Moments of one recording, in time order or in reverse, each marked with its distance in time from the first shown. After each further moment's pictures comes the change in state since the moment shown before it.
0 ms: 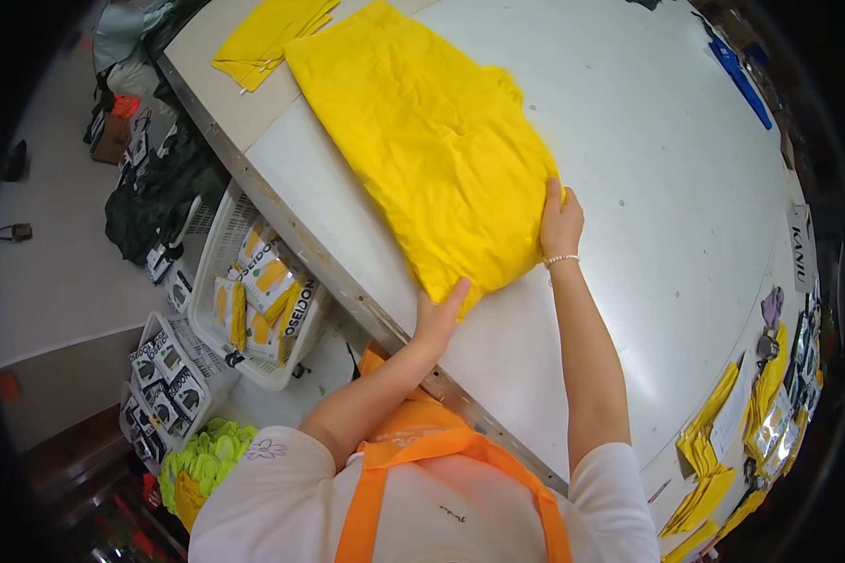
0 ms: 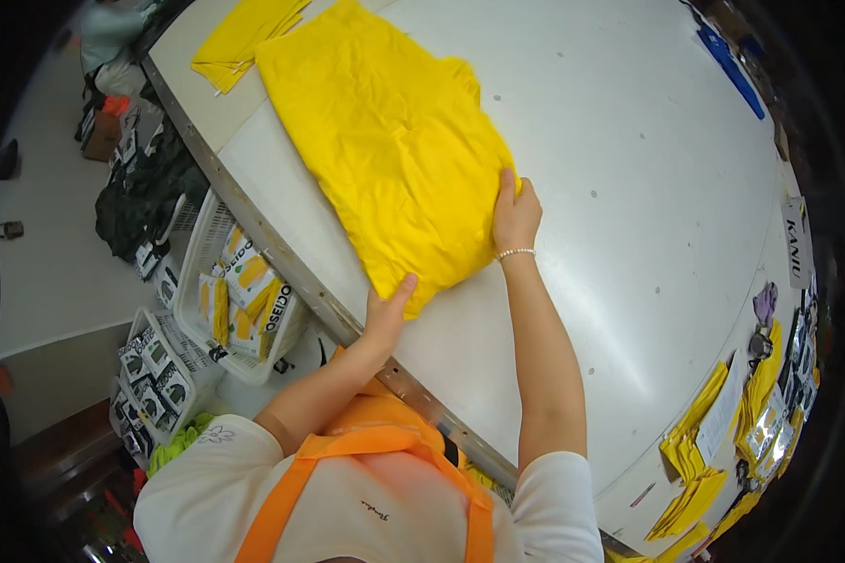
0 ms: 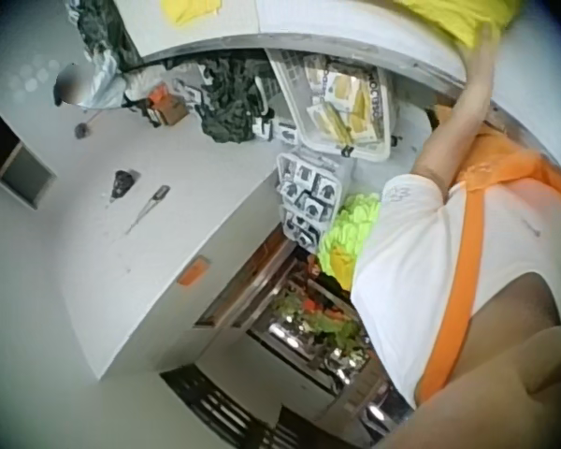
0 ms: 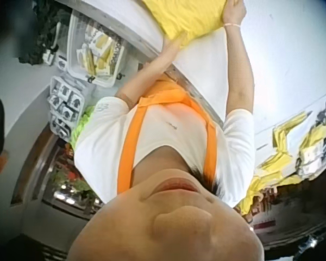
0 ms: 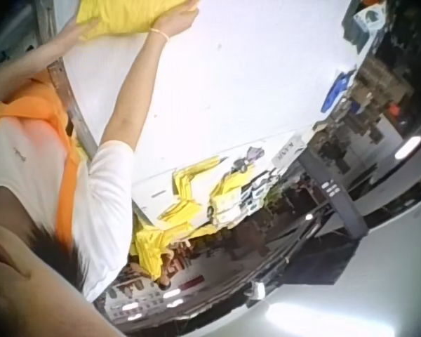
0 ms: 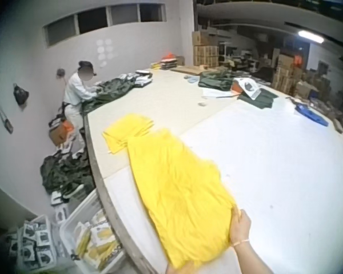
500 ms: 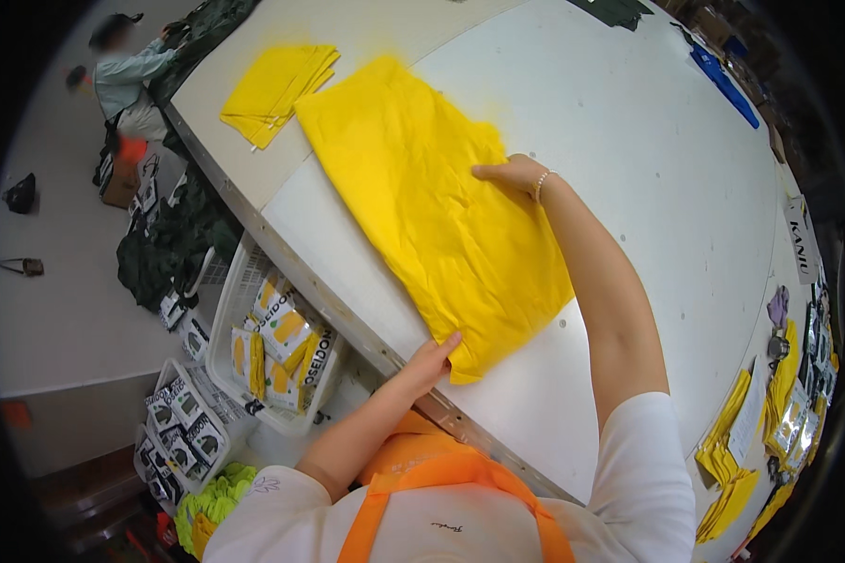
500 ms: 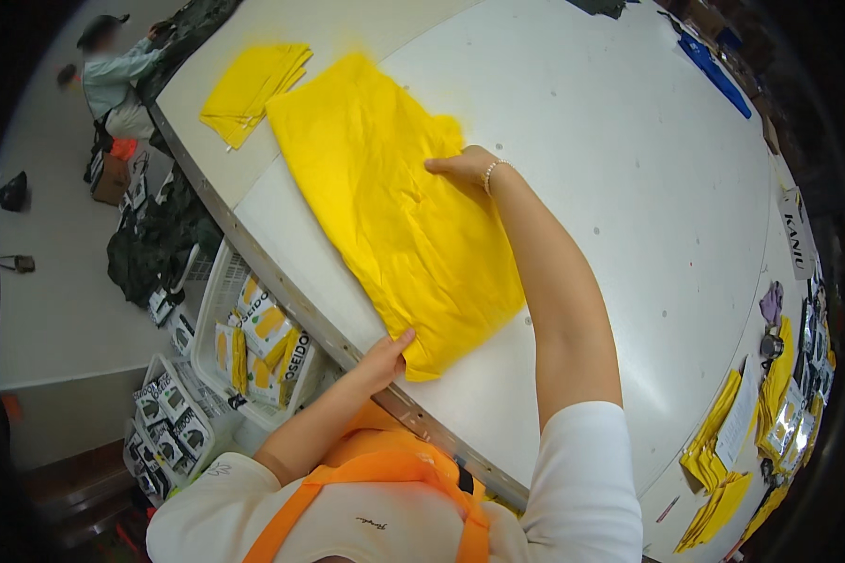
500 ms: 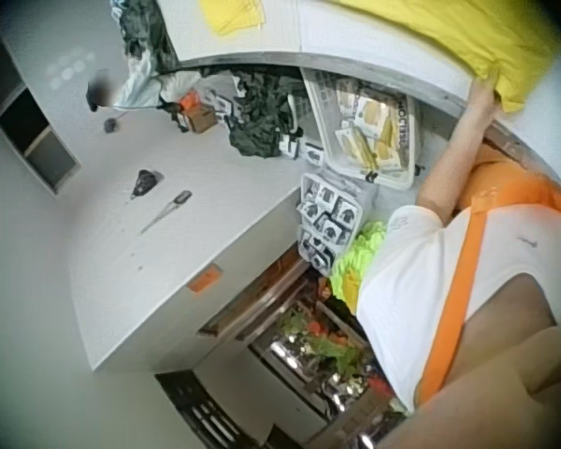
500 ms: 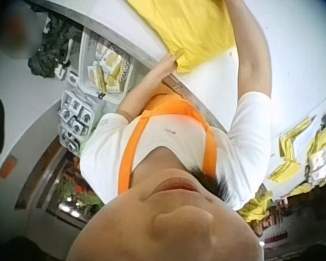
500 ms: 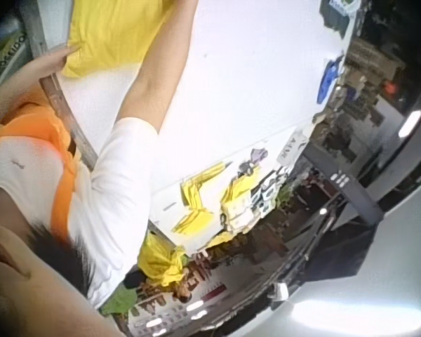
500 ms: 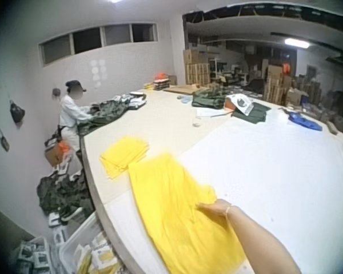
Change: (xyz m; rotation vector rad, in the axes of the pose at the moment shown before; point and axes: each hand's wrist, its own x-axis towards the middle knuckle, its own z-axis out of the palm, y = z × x) left_hand 0.041 0.015 -0.057 -0.084 -0.386 -0.540; right_hand 0.116 -0.121 0.043 -0.240 -0.865 0.187
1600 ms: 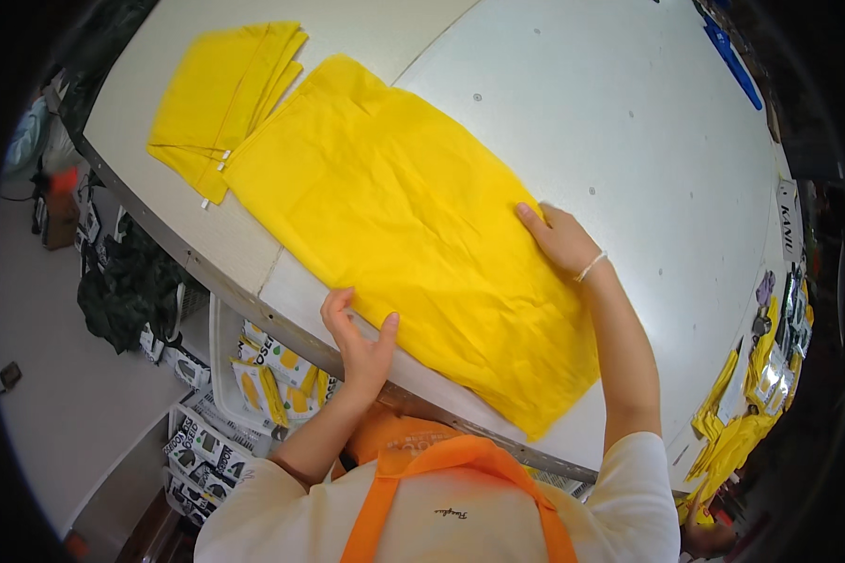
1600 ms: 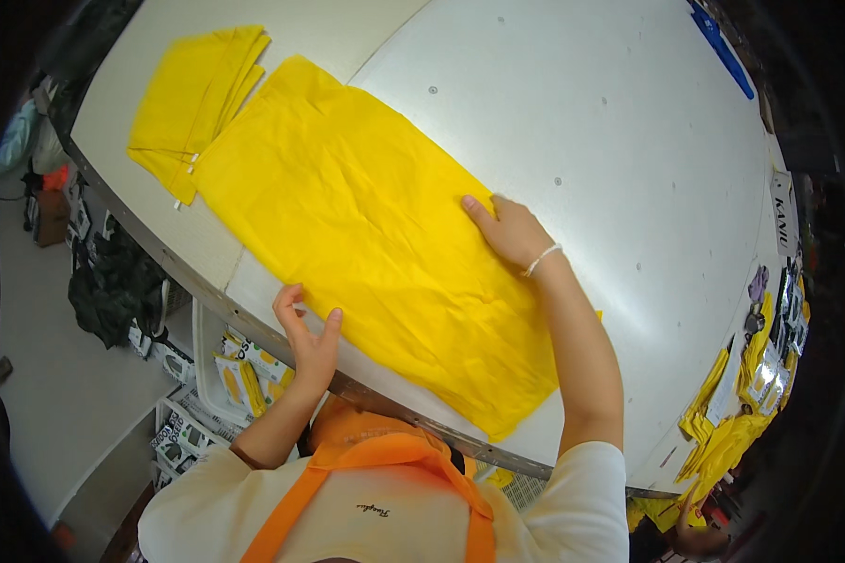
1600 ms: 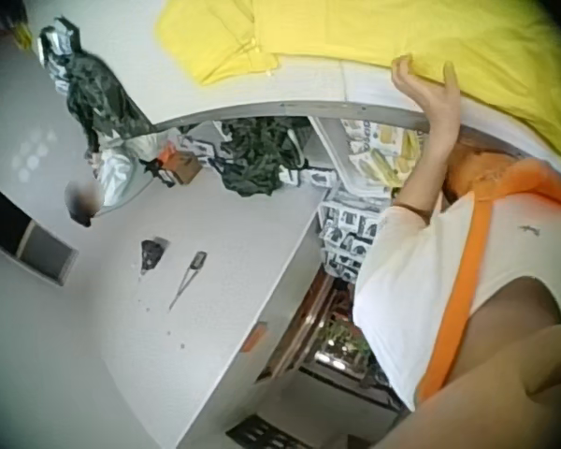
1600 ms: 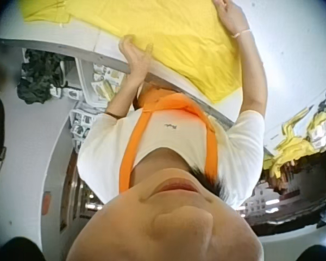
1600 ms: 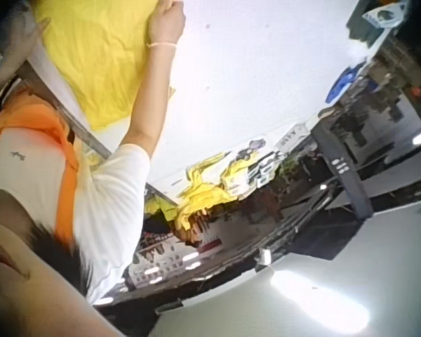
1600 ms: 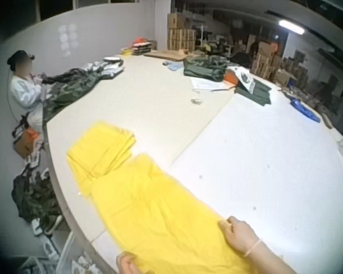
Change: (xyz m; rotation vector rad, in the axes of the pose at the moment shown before) left_hand 0.026 0.257 -0.112 1.140 0.717 0.972; right_hand 0.085 -0.029 0.051 0.012 0.218 0.144
